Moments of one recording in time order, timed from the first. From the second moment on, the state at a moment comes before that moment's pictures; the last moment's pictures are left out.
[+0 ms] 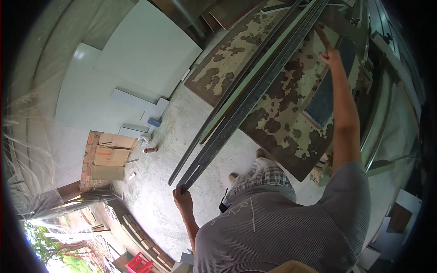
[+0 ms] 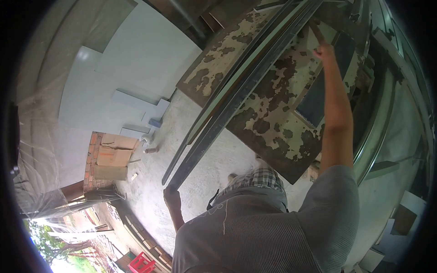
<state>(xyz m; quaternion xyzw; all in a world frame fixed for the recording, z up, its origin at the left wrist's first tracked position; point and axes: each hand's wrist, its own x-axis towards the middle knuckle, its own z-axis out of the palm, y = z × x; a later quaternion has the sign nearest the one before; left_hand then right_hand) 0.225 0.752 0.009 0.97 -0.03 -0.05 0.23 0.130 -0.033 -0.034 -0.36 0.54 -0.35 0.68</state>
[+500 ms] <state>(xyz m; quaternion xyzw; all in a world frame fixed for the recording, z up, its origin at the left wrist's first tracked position) 0.219 0.751 0.021 0.97 0.01 -0.06 0.23 0.048 -0.160 0.030 -0.62 0.61 -0.32 0.38</state>
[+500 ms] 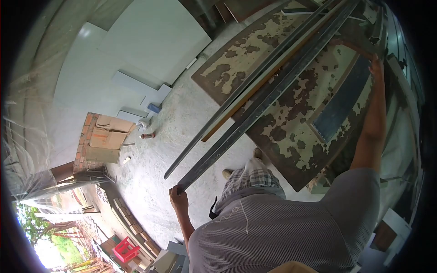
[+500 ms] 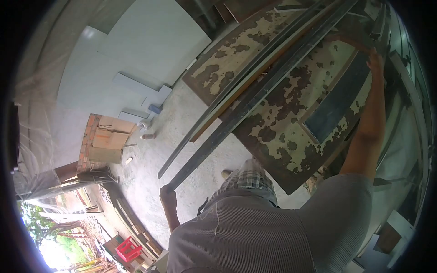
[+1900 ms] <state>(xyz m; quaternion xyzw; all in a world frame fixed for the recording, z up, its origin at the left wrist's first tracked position) 0.229 0.733 -0.016 0.97 0.01 0.00 0.22 0.194 0.076 -0.080 -0.88 0.41 -0.26 -0.02</state>
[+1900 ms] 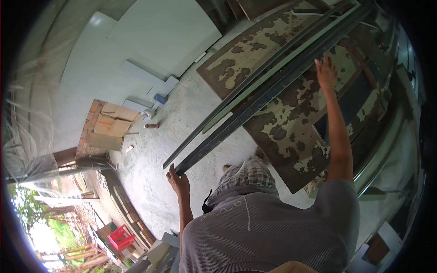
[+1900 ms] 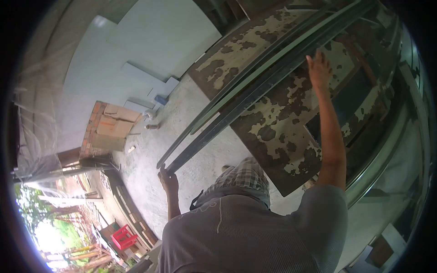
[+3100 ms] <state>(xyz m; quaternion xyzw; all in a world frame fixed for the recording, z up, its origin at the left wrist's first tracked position) 0.230 0.772 -0.012 0.92 0.06 0.05 0.39 0.197 0.214 0.000 -0.80 0.32 -0.30 0.40</state>
